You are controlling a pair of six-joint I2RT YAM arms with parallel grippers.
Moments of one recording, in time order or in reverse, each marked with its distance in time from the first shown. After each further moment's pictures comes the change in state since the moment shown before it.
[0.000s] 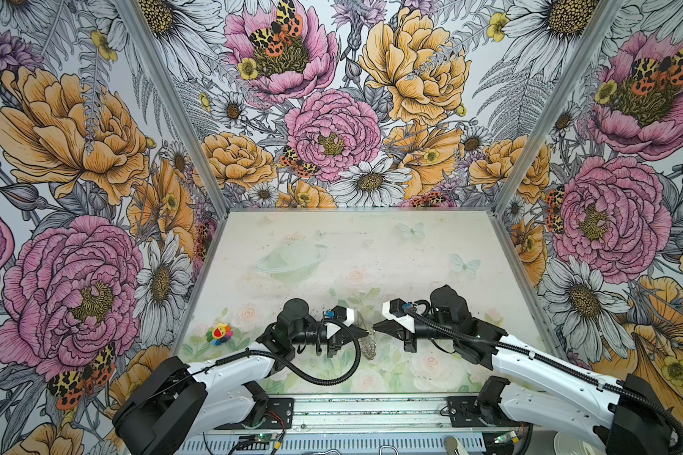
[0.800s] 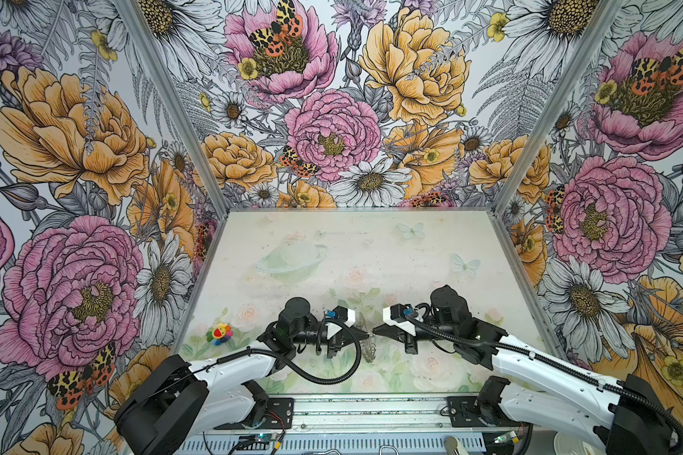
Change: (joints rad) left arm 0.000 0.009 0.011 -0.021 0.041 0.000; right arm 0.000 0.000 0.000 0.003 -0.066 -0.063
